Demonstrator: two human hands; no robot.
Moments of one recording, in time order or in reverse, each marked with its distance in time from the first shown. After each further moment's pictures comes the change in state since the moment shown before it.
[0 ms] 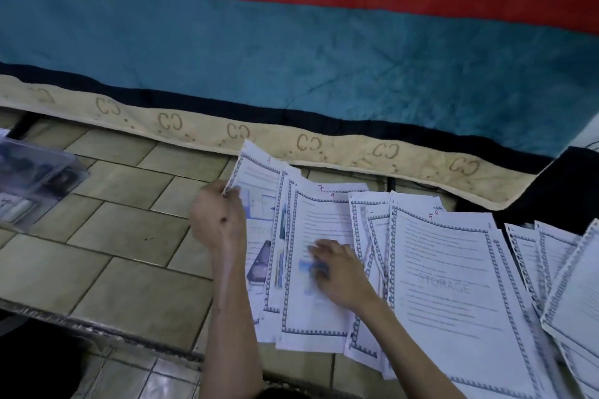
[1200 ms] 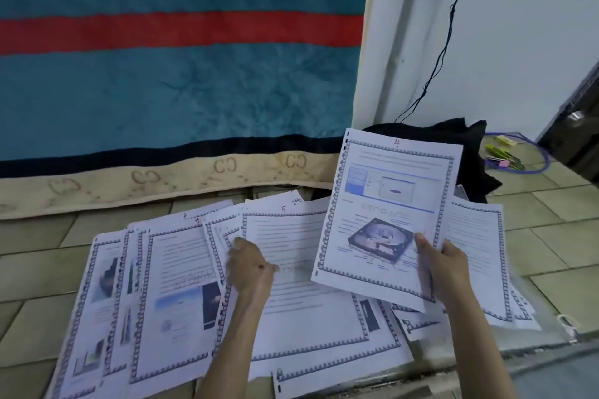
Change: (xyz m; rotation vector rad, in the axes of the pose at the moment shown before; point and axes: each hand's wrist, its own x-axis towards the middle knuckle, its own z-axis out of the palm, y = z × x) left_hand -0.204 0.059 0.162 0.398 -0.706 0.142; right_hand -0.217 0.264 -0.097 1.077 1.012 0.781
